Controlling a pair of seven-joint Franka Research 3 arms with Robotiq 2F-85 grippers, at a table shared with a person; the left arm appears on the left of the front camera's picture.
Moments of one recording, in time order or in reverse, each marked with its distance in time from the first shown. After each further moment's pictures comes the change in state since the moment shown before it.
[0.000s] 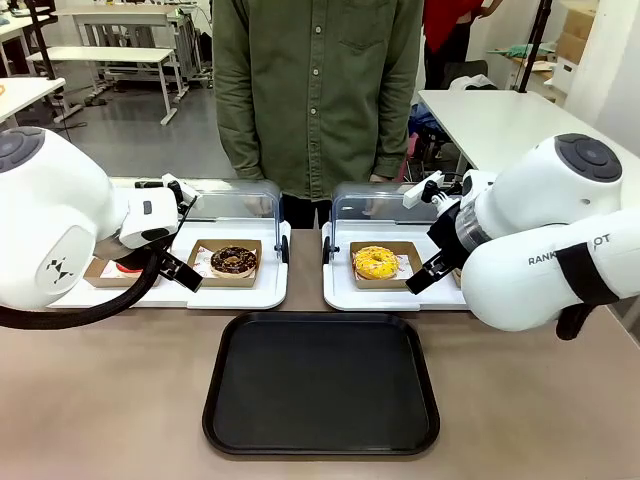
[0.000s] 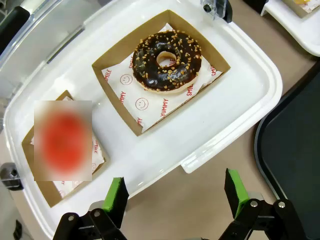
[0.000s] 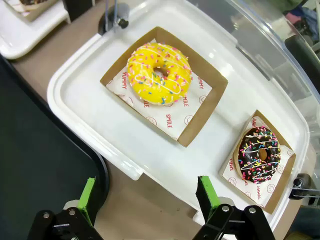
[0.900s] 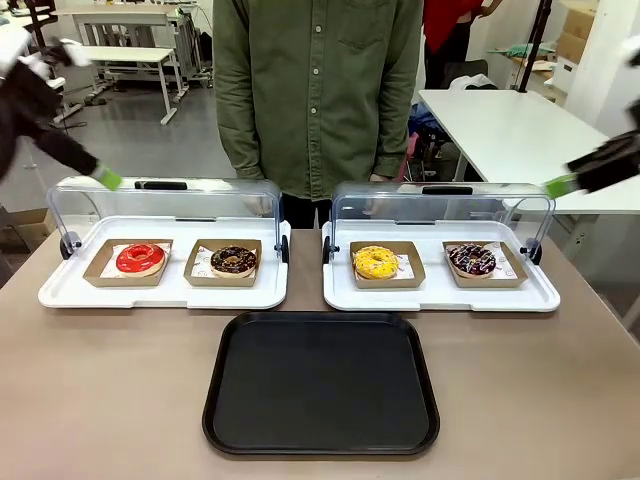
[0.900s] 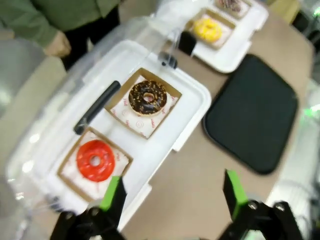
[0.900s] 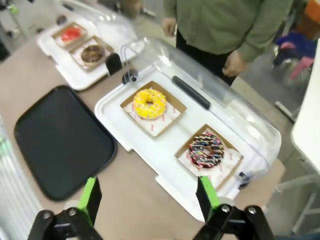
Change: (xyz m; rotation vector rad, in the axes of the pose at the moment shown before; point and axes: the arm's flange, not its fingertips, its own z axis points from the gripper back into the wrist) left arm 0.034 0.155 0.159 -0.429 -0.139 -0.164; right arm -0.056 -0.164 0.219 0.264 -0.294 0.012
